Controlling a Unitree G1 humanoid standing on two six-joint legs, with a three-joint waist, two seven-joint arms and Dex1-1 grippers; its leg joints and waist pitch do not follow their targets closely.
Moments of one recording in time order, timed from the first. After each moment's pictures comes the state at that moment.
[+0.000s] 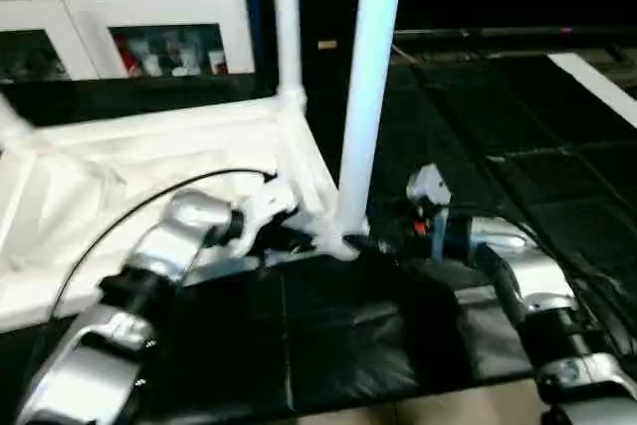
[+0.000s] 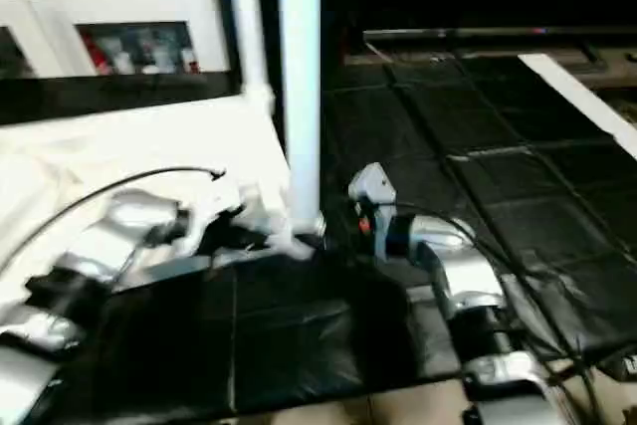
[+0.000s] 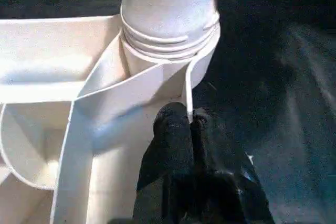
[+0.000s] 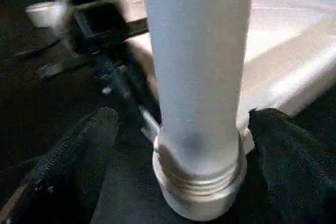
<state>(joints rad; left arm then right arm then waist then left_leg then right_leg) -0.64 0.41 -0.31 0.60 0.01 0.12 -1.29 -0.49 -0.33 0.10 0.47 0.21 0.19 1.22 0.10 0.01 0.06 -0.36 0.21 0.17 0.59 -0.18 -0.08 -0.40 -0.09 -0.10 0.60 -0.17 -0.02</state>
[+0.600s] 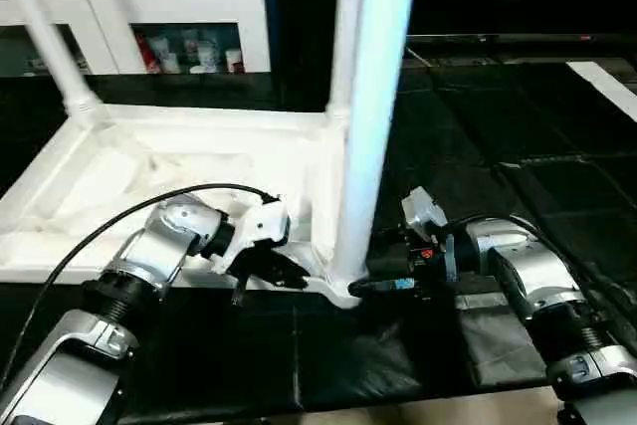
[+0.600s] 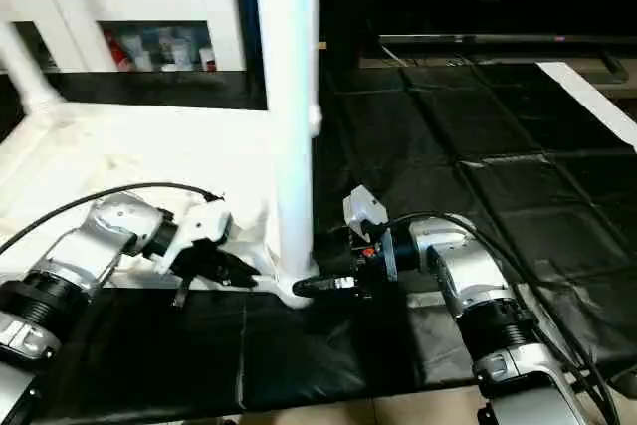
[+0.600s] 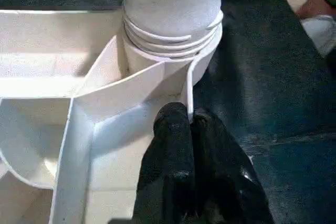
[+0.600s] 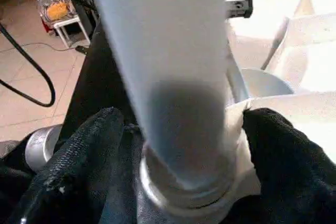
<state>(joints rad) -0.62 0.46 -0.38 0.54 0.00 0.04 -1.48 -0.52 -0.37 0.21 0.50 0.23 0.18 1.45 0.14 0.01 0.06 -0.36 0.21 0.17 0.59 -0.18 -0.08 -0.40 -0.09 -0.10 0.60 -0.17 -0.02</state>
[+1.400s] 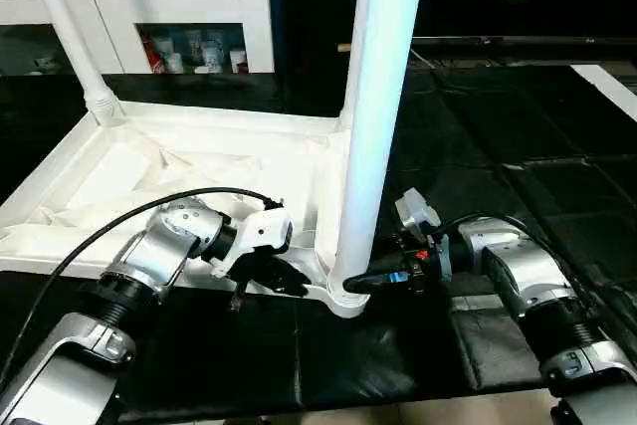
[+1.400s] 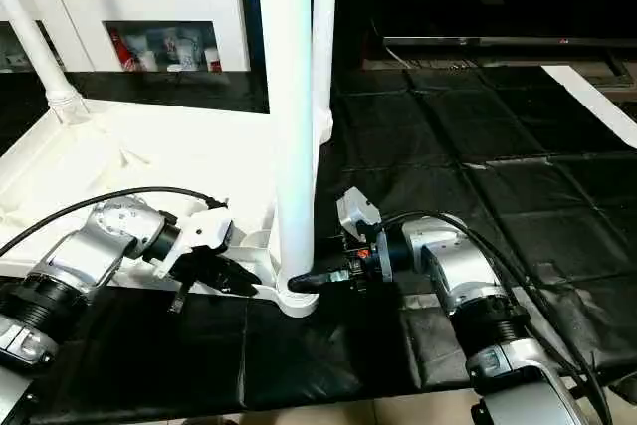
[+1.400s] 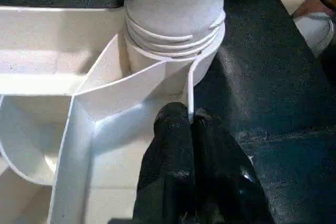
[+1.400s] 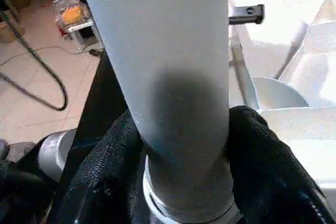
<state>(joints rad) -0.61 0.46 -0.38 0.52 0.00 0.08 -1.46 -0.51 -0.34 0.20 0.49 0.24 0.22 1.44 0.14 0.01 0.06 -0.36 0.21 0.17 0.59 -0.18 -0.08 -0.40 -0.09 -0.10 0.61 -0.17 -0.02</state>
